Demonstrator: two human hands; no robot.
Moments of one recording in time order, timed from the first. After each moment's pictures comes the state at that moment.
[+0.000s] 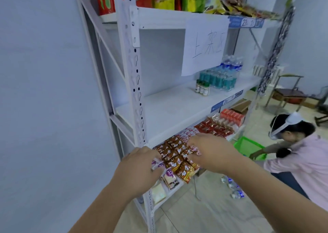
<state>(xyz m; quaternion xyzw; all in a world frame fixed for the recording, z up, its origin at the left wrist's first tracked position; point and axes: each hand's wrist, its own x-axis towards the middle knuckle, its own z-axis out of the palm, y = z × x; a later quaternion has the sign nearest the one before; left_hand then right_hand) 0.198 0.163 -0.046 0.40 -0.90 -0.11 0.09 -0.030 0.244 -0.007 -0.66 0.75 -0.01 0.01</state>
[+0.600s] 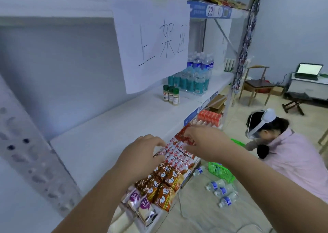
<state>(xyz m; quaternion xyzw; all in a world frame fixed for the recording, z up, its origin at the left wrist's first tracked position) -0.050 0.010 -0.039 0.31 -0.93 -0.16 0.09 -0.250 0.121 -0.022 -0.59 0.81 -0.02 0.00</state>
